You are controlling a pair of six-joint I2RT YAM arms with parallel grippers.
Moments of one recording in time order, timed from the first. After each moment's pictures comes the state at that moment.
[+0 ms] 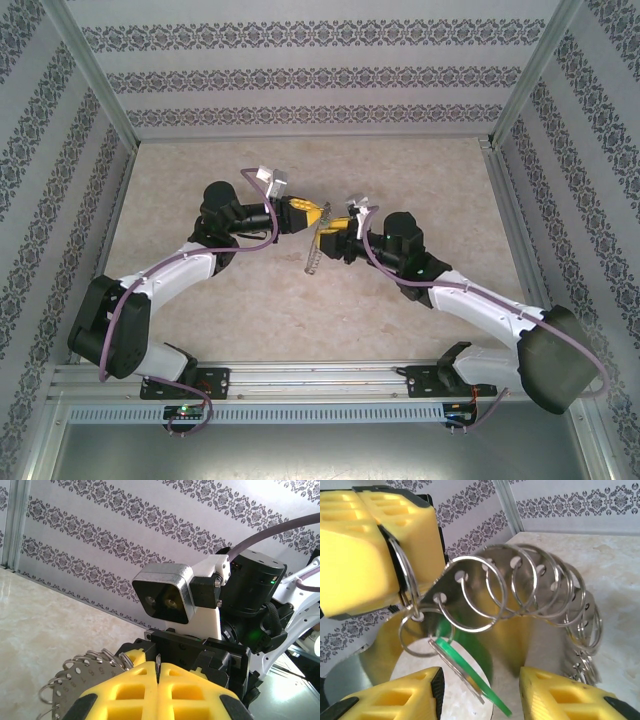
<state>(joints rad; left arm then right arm) -0.41 1.43 0.83 0.72 1.02 -0.48 0.64 1.21 0.65 0.38 -0.42 0.38</state>
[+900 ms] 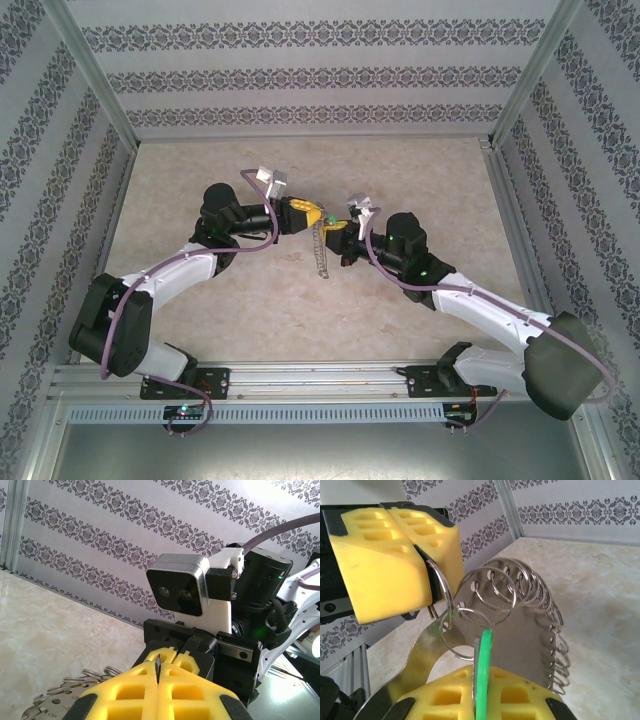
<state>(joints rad) -0.41 1.44 0.82 0.76 1.02 -0.50 0.65 1.17 0.65 0.35 -0.41 0.35</state>
